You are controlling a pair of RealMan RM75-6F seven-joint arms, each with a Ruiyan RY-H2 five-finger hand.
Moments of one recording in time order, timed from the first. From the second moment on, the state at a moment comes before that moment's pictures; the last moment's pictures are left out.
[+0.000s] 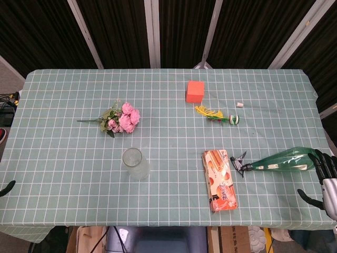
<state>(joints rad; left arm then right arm) 0.00 -1.07 -0.09 -1.63 1.45 1.59 -0.03 0.03 -1.02 0.05 -1.59 -1.54 1.54 0.13</state>
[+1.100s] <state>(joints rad) -0.40 -1.07 -0.25 -1.57 1.19 1.08 0.15 0.03 -1.02 0.06 -1.60 -1.50 1.50 0.10</state>
